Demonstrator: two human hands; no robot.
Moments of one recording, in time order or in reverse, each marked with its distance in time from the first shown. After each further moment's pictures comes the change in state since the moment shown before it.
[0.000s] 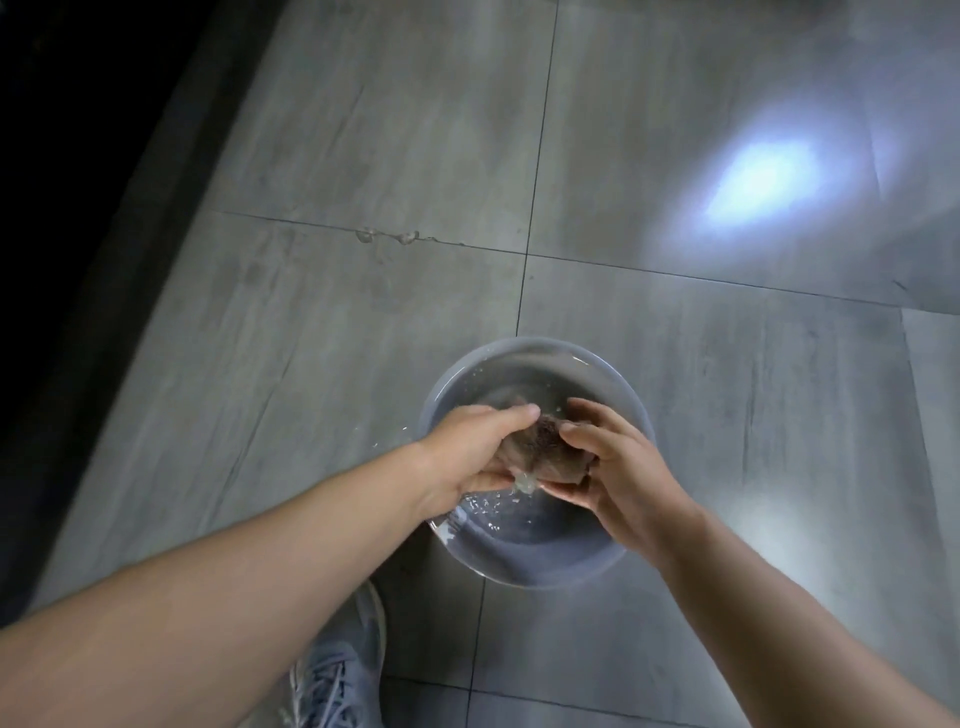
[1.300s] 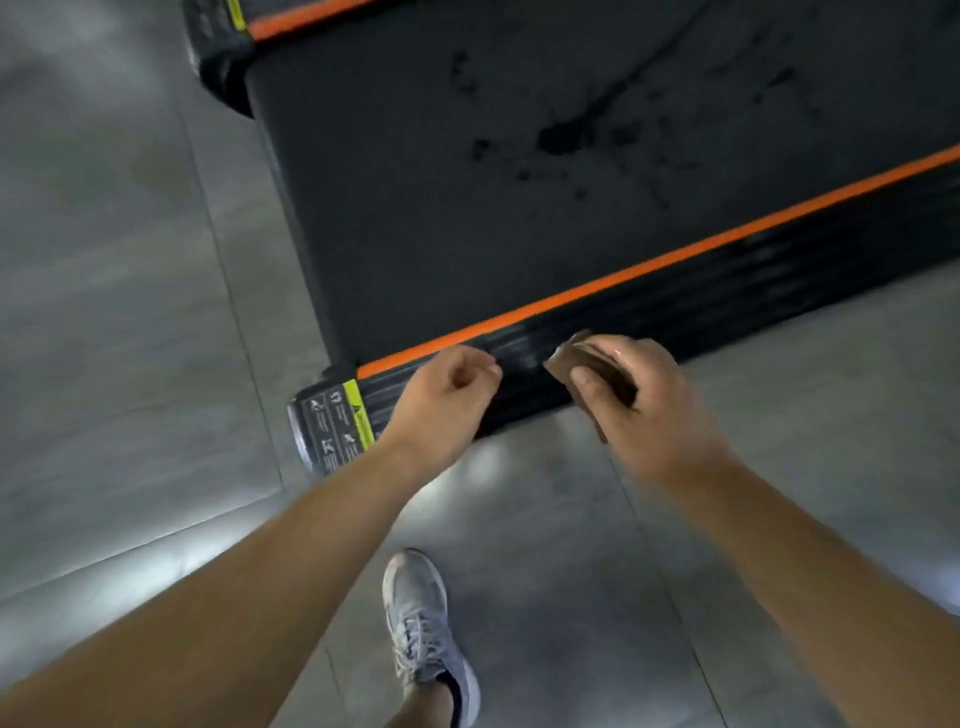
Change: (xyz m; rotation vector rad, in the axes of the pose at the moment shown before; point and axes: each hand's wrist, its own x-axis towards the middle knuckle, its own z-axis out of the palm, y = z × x) left_hand -0.503 -0.284 -0.436 -0.563 1.001 0.132; right_hand -0.296 0.177 0.580 -1.491 -0.843 -0.822
